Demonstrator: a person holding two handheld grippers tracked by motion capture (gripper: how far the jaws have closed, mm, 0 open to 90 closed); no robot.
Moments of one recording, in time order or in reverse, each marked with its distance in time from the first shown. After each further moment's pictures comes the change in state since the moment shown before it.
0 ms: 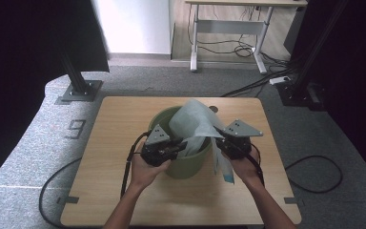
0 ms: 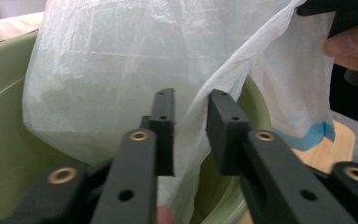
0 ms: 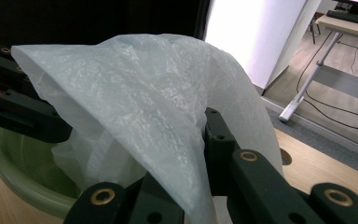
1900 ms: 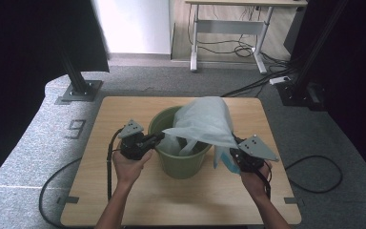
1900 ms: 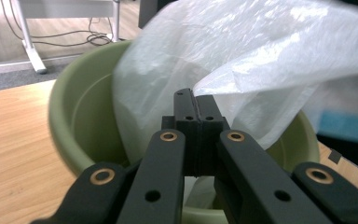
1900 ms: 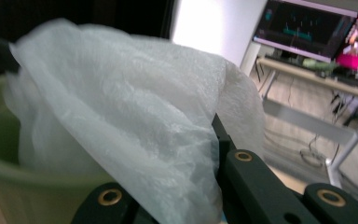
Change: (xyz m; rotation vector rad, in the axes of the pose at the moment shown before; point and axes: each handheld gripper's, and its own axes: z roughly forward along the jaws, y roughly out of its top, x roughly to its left) left arm 0.040 -0.010 -0.038 -0.097 0.101 -0.160; right arm 0.000 -0.030 -0.034 -0.168 -0.179 -0.045
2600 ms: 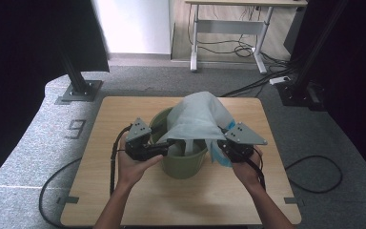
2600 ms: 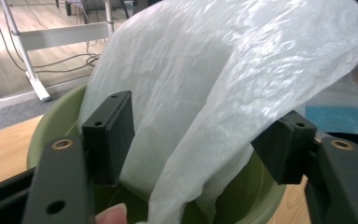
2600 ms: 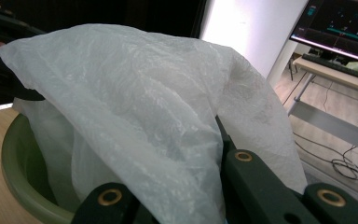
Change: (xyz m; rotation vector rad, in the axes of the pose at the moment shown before) left arm -0.031 0.018 -0.001 -0.035 -0.009 0.156; right arm 0.013 0.038 0.020 0.044 0.132 -0.036
